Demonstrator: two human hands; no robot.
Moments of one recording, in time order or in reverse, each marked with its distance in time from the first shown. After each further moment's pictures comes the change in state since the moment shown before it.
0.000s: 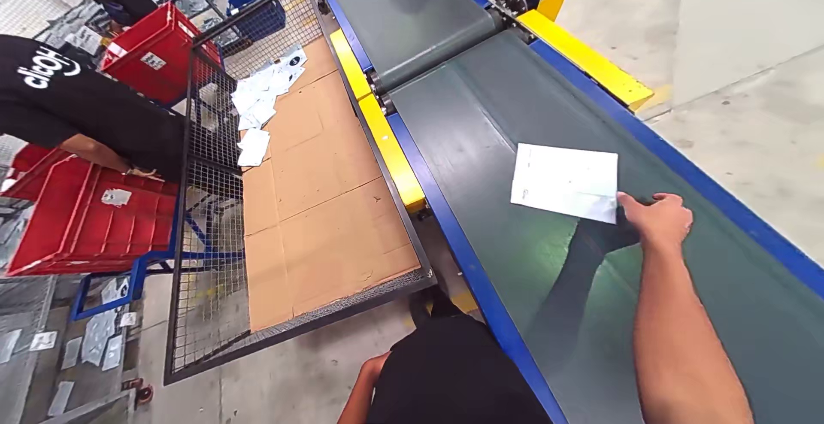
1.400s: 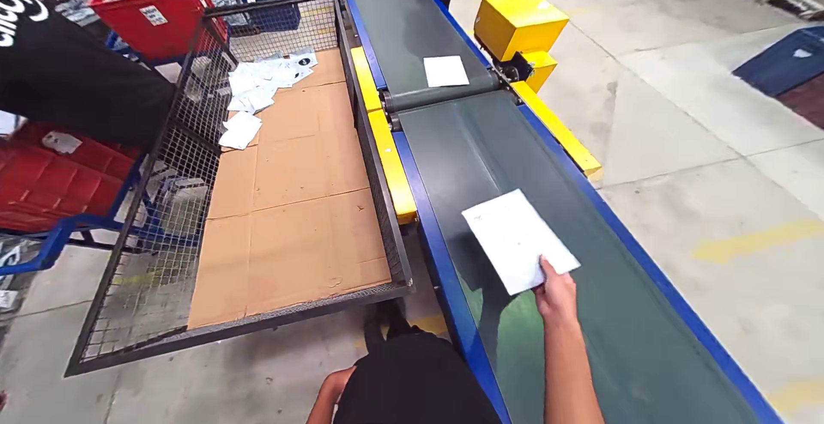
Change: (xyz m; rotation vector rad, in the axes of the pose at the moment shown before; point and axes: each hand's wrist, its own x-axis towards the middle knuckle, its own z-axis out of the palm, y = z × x) left_hand 0.035 -0.078 -0.022 -0.053 -0.063 0.048; right_hand -0.177 -0.018 0.038 0.912 -0.183 0.039
